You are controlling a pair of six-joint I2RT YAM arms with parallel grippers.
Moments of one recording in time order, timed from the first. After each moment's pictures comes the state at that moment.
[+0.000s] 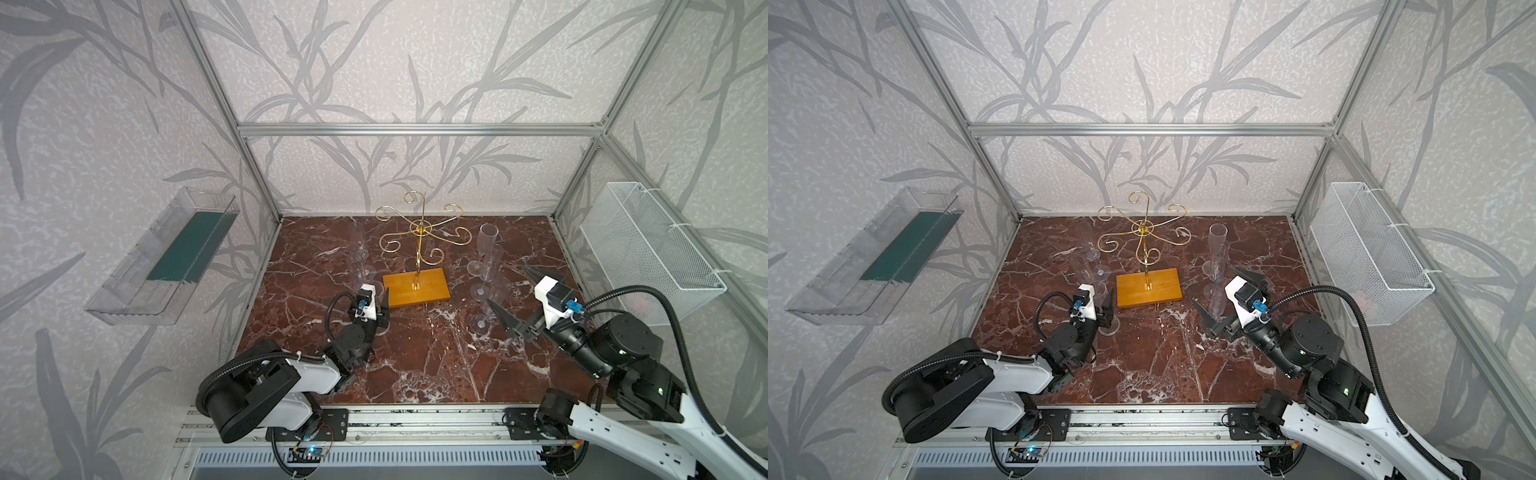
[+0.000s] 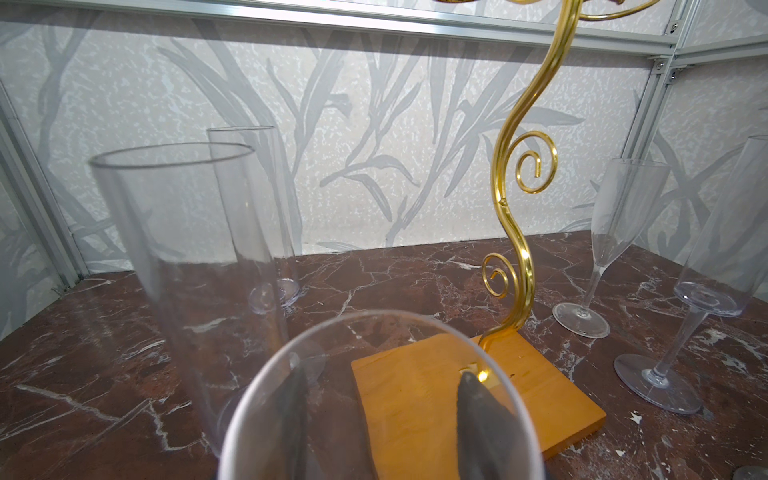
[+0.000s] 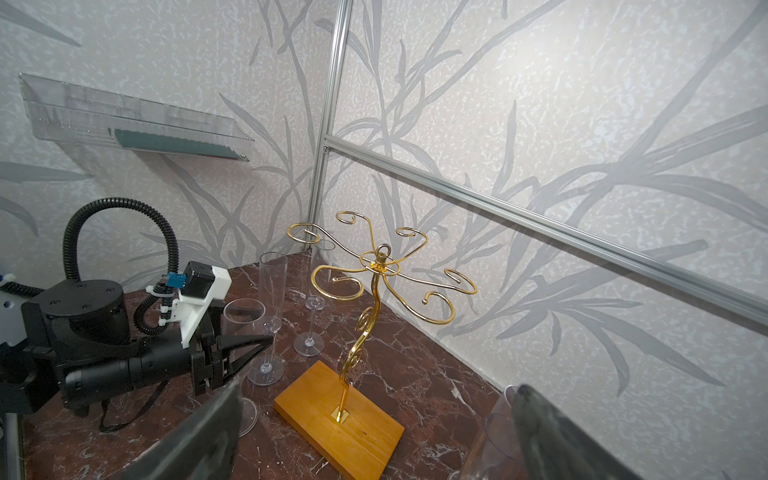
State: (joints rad) left arm -0.80 1.38 0.18 1.27 -0.59 0.00; right arm 0.92 0.51 0.89 -0.33 0.21 -0.24
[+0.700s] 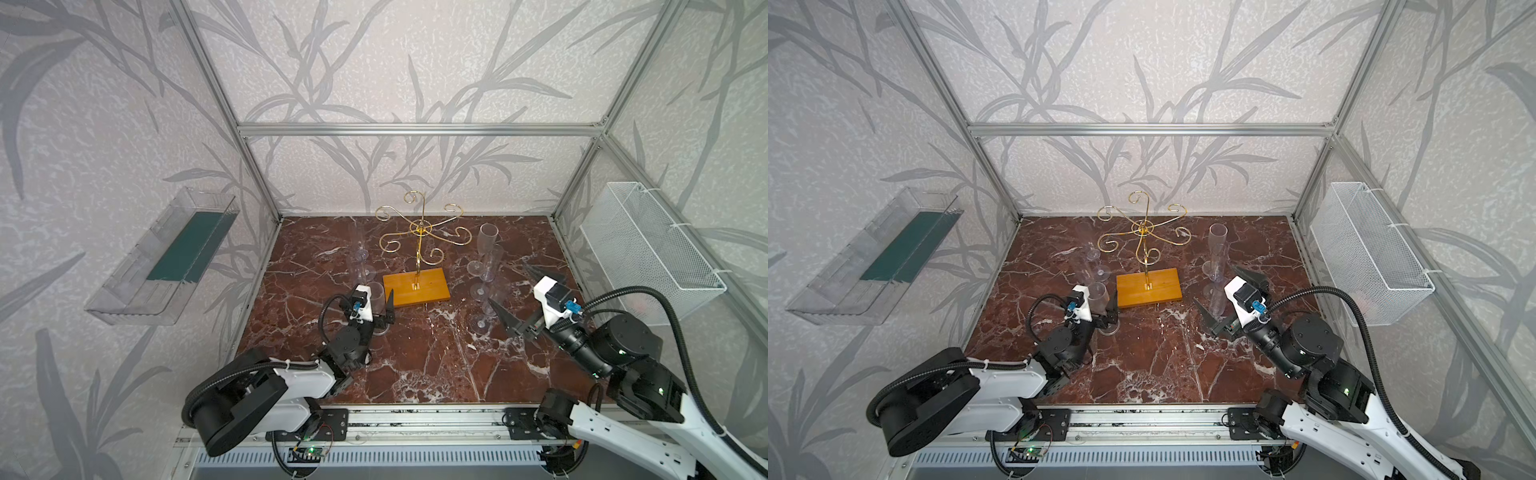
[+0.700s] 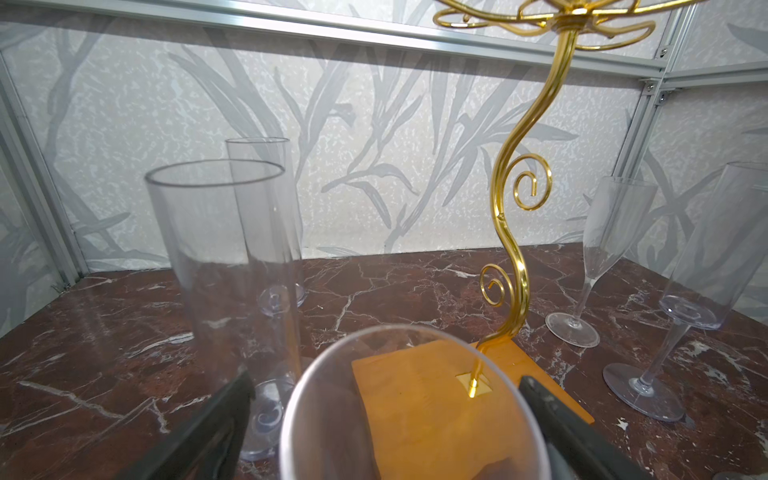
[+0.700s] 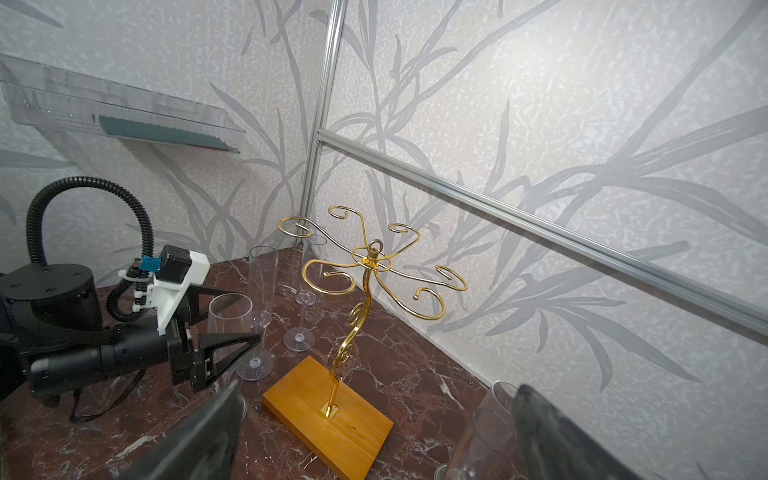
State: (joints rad) left arm -0.80 1.25 0.15 1.19 -0.58 -0.02; right arm 0.92 0.51 0.90 -0.33 0.23 -0.27
